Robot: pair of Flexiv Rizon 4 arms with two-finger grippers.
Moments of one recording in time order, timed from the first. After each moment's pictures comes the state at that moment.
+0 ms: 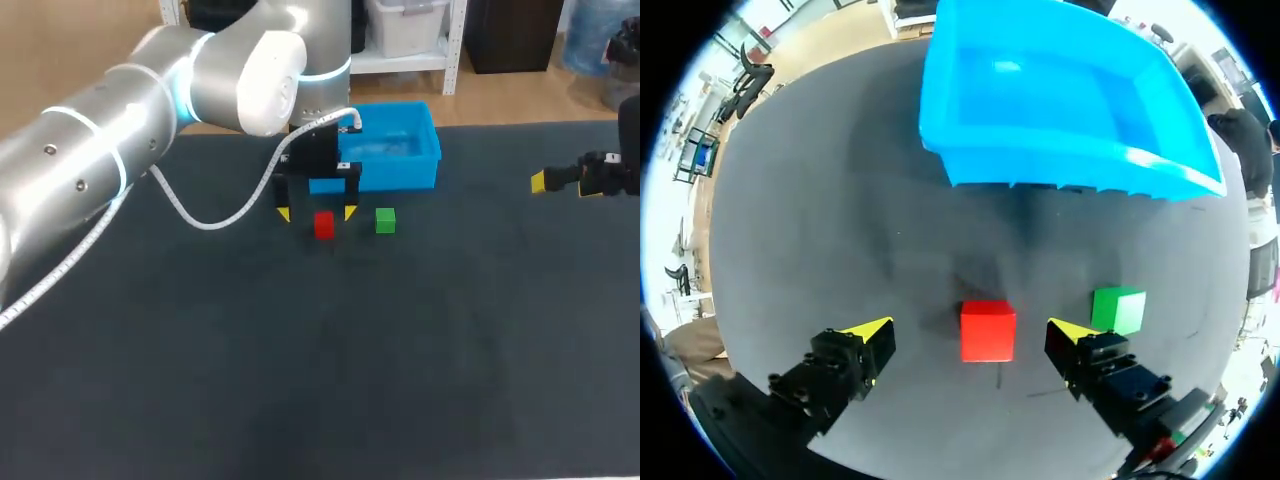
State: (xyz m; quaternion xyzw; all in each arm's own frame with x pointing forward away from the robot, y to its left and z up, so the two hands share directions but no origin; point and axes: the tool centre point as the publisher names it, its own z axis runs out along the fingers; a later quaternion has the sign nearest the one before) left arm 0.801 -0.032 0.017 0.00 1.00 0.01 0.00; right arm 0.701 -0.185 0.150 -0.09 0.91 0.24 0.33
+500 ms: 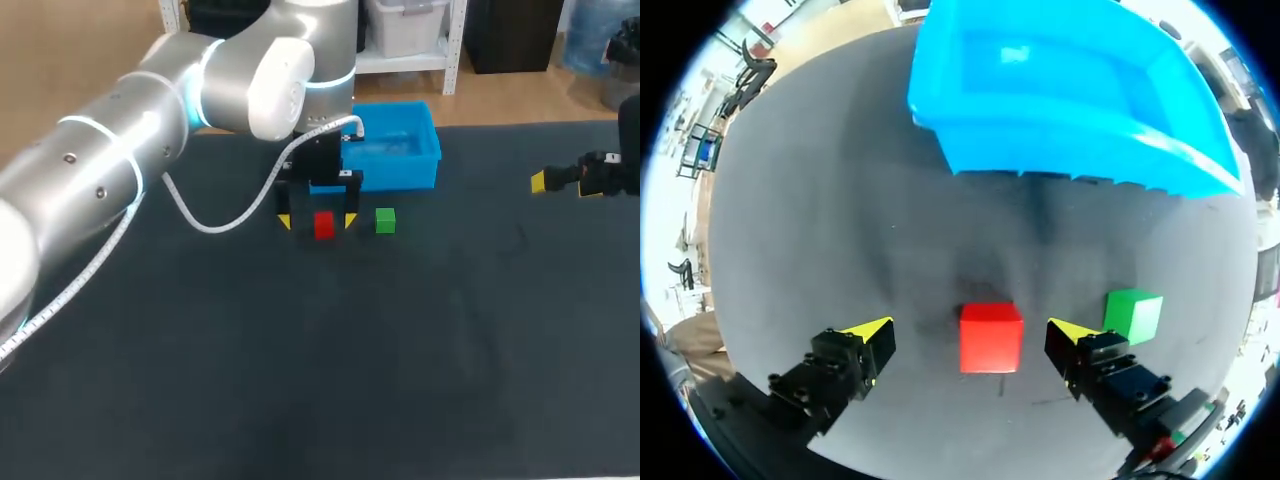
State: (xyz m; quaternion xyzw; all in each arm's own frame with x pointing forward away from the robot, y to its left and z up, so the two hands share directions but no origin) left arm 0.799 -0.031 0.004 -0.01 1.00 0.02 -0.01; right arm 0.701 -0.185 0.150 -0.09 0.91 0.24 0.33
